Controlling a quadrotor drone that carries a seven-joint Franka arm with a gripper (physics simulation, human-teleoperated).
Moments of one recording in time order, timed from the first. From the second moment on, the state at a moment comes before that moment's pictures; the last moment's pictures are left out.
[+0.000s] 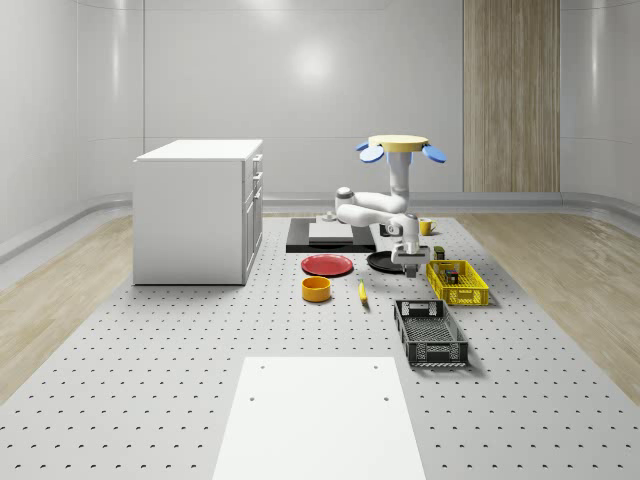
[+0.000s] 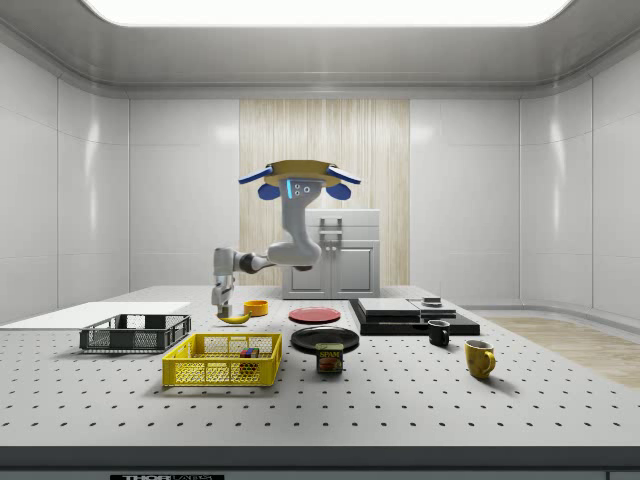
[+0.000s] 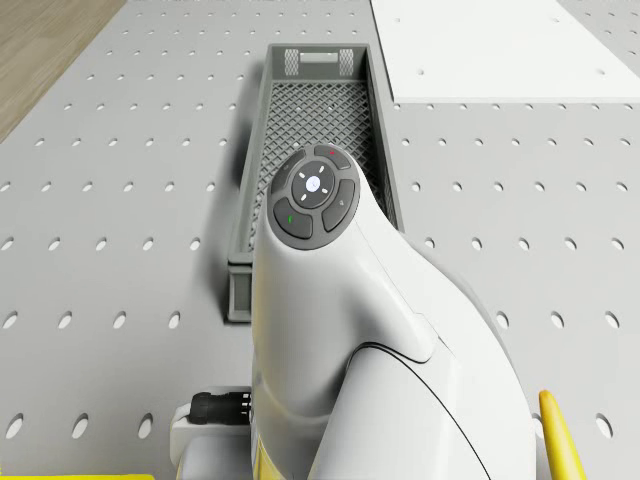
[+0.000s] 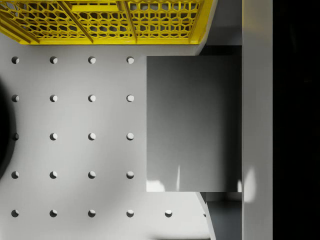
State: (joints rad) arm -1.25 -1.57 1.41 -2.82 -1.72 1.62 1.72
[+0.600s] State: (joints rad) arm -1.25 -1.58 1.41 -2.82 -1.72 1.63 1.72
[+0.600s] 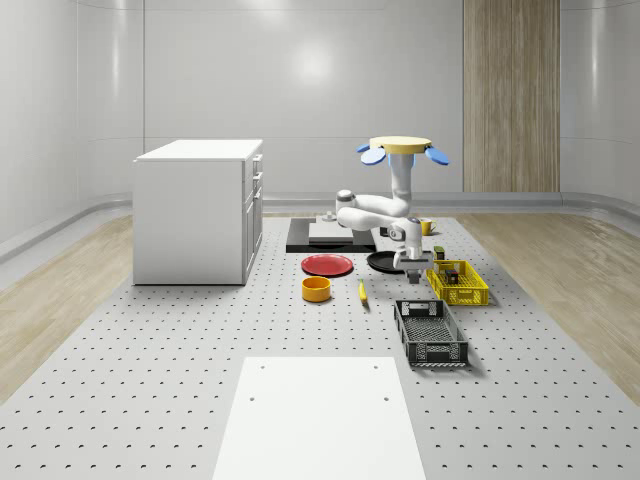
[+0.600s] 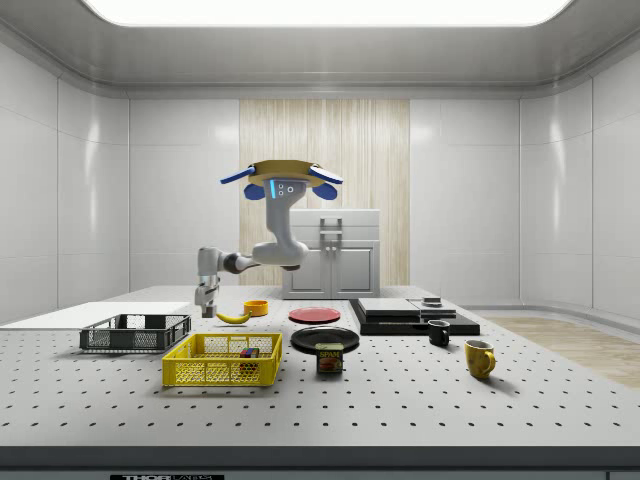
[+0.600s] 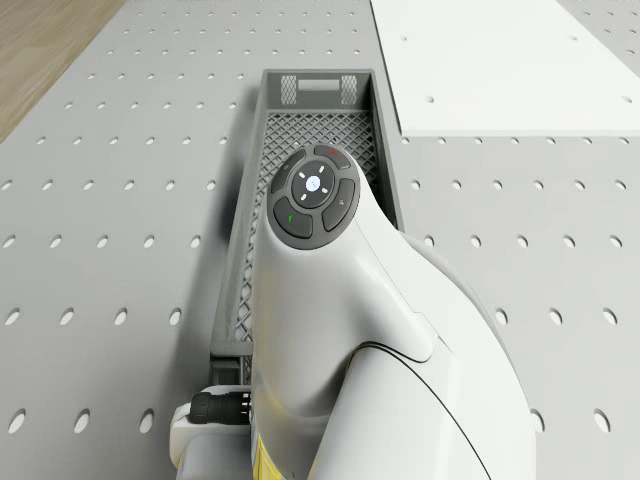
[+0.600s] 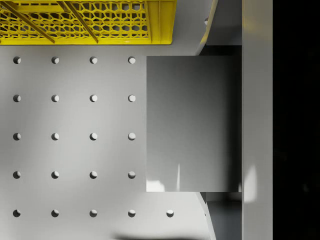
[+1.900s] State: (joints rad) arm -1.26 -1.59 1.41 -2.82 -1.71 1.64 1.72
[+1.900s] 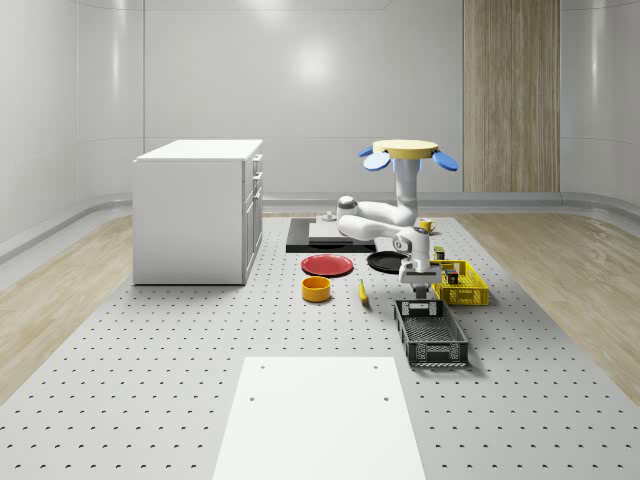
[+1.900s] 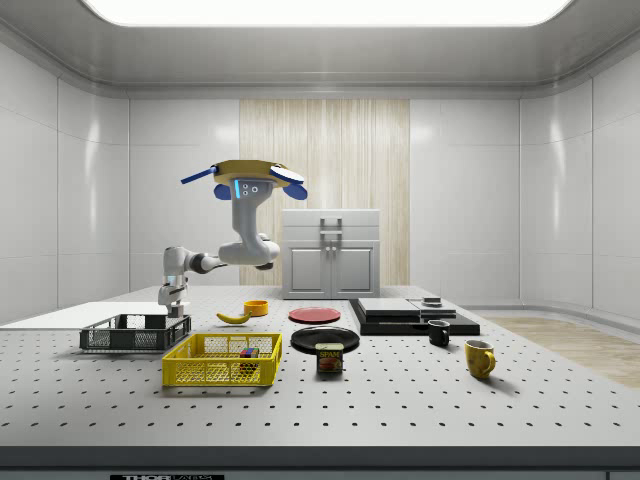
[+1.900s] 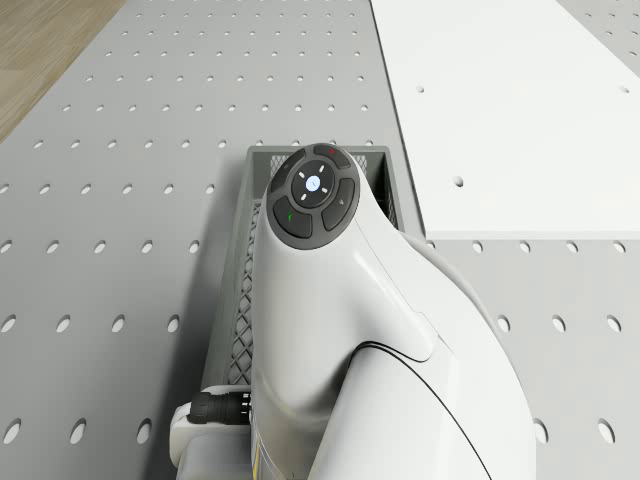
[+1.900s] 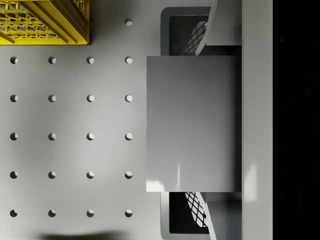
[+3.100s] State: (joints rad) arm -1.27 -1.59 1.35 -2.80 -1.77 1.66 1.72
